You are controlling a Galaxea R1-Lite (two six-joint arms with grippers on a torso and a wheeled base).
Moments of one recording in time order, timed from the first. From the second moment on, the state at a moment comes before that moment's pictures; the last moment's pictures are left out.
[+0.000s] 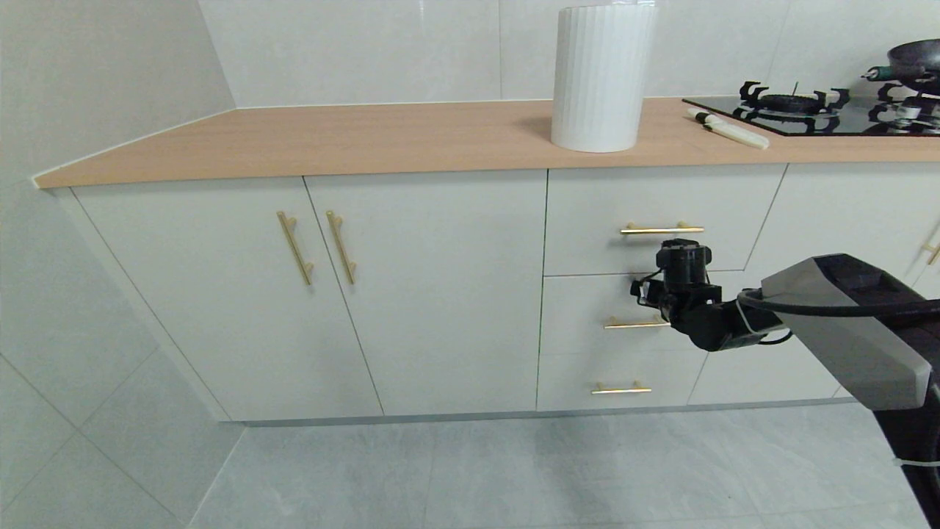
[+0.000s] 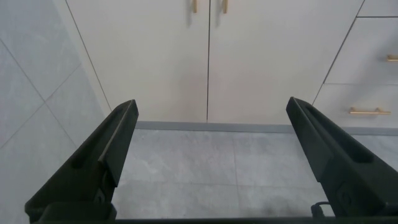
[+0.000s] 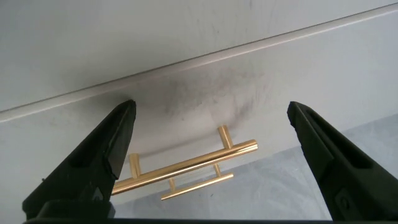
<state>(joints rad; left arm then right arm) 0.00 0.00 0.00 0.00 0.06 -0.01 0.19 2.52 -1.65 -0.56 -0.43 0.23</state>
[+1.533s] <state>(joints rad) 0.00 0.00 0.00 0.00 0.06 -0.01 0.11 0.75 -0.44 -0.31 -0.46 -0.01</state>
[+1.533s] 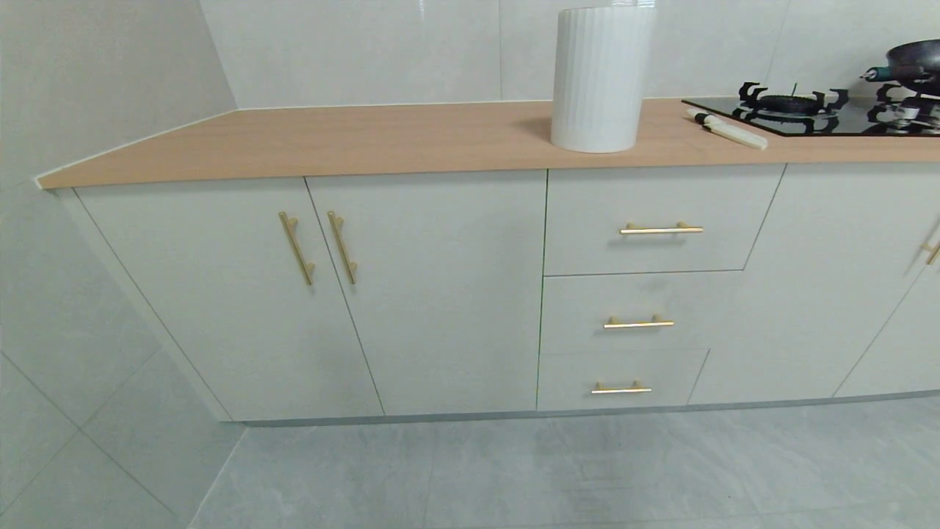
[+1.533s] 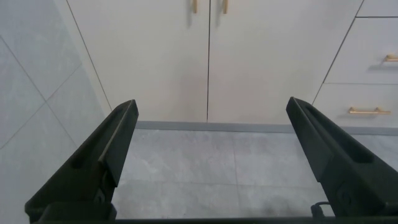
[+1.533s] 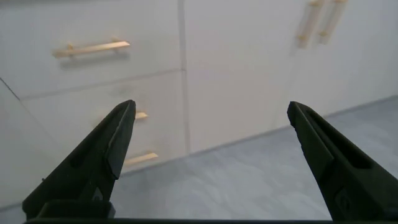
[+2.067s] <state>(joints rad) 0.00 0.00 0.00 0.00 0.06 -0.01 0.04 0.11 -0.36 0.23 -0.61 0.03</state>
